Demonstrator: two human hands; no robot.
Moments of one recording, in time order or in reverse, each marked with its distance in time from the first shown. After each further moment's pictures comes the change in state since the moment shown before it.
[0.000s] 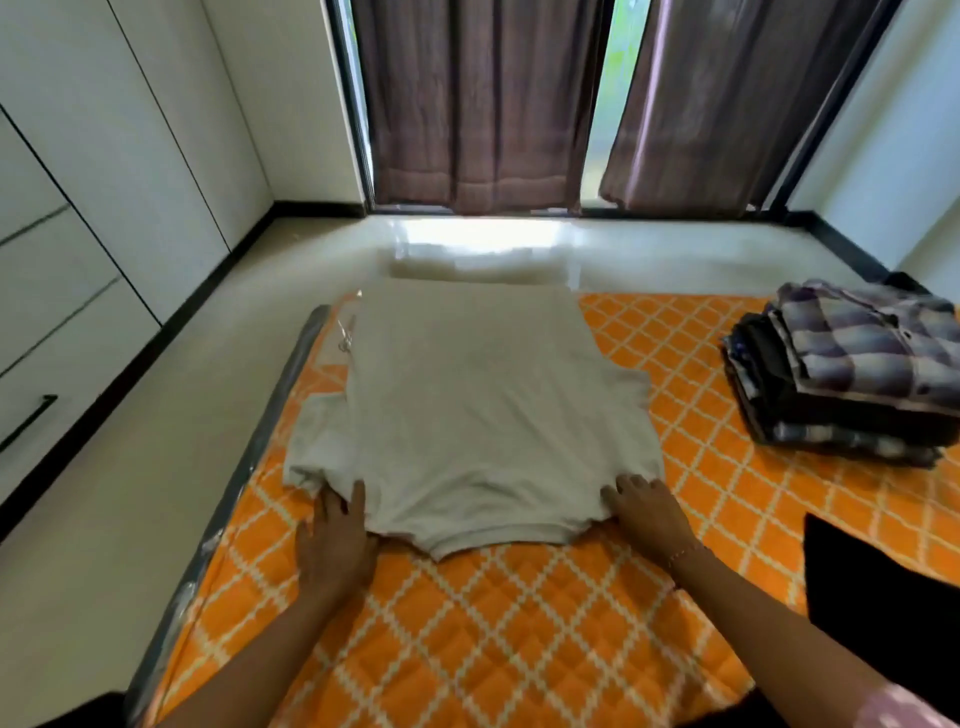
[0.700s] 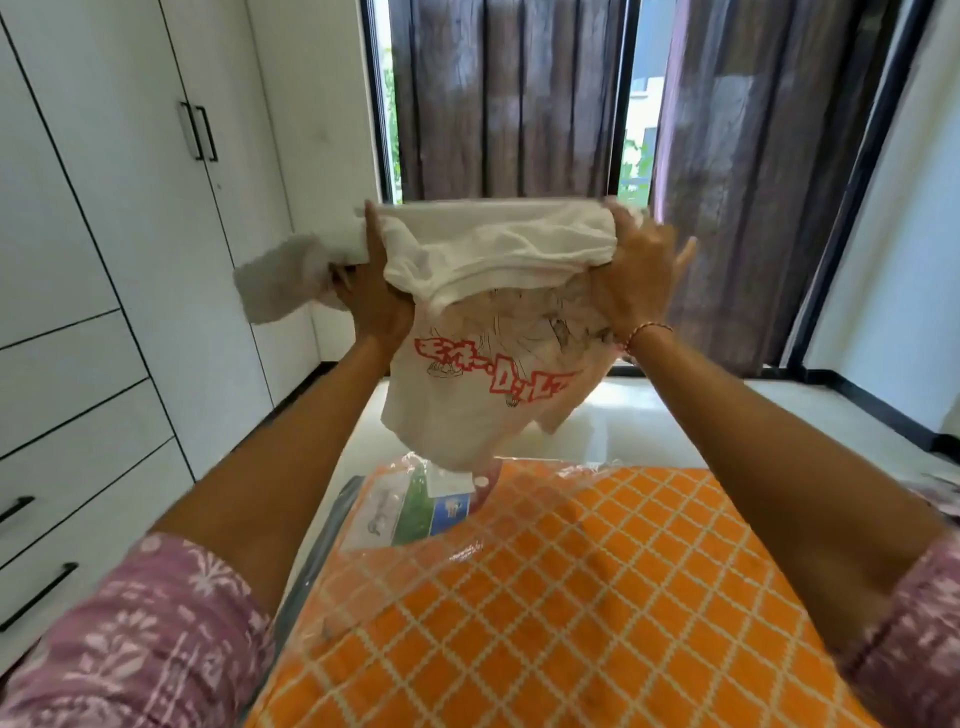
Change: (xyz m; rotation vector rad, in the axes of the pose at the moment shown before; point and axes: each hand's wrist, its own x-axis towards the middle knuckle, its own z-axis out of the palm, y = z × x) left_hand 0.129 0.088 -0.437 -0.883 1.047 0.296; right_hand 0.183 0.035 -0.405 0.561 1.058 0.333
